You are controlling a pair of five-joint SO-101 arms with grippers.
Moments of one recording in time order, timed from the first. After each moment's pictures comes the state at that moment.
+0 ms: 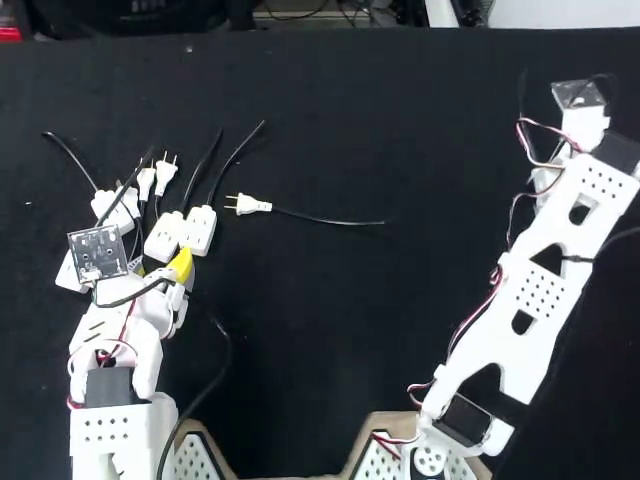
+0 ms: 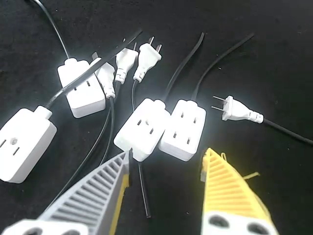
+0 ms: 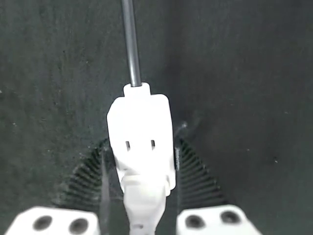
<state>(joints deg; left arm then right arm) -10.5 -94.8 90.9 43.8 6.5 33.5 73.9 -91.8 98.0 35.0</state>
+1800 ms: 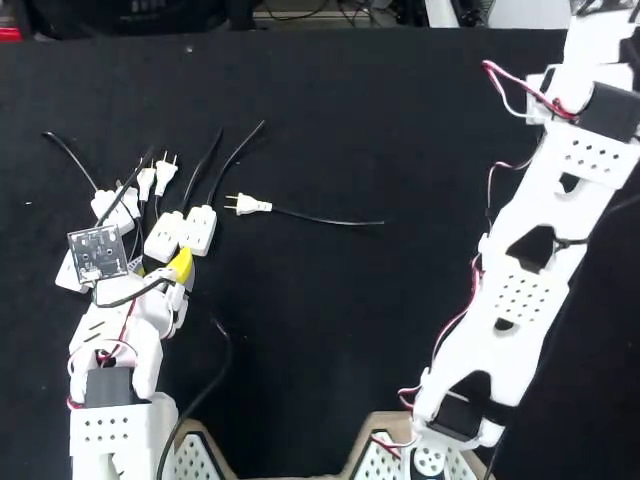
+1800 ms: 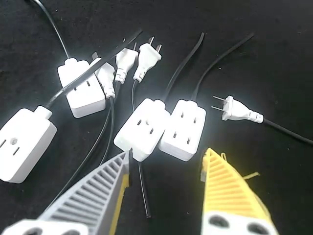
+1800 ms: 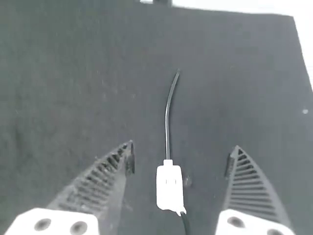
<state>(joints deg) -10.5 -94.8 90.9 43.8 6.5 22.8 46.5 -93.2 99.5 20.4</state>
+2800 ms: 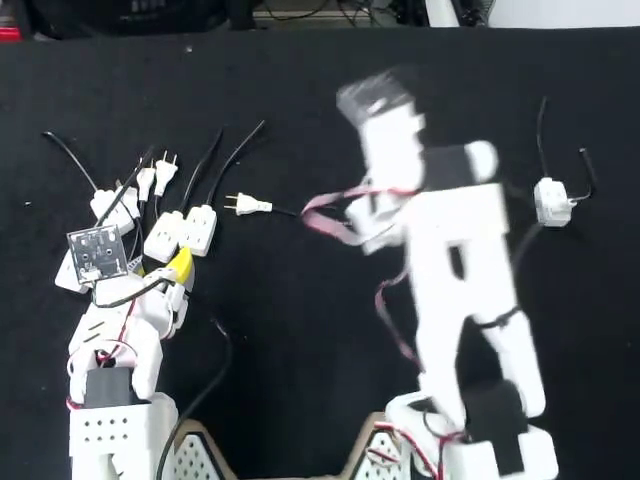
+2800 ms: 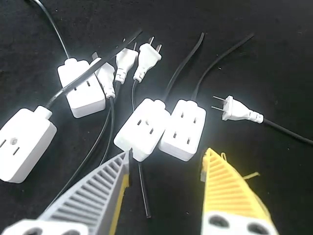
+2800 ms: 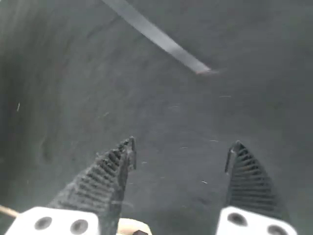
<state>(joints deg) -10.5 -94.8 90.9 43.8 6.5 -11.3 -14.5 9.5 92.0 14.0</state>
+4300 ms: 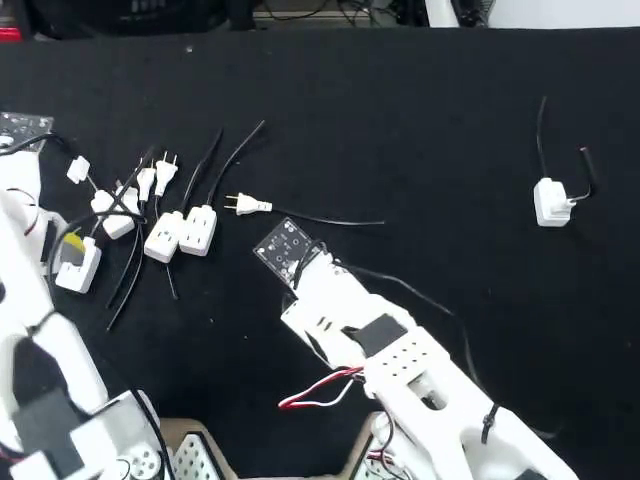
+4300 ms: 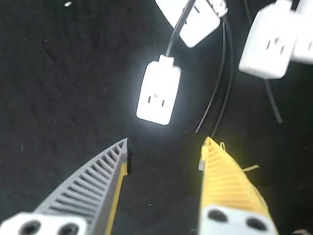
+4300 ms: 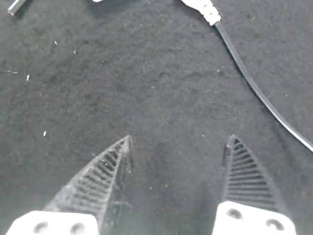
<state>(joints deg) -38.0 -16.9 14.4 80.2 -39.8 -33.7 -44.9 77.8 28.8 13.8</state>
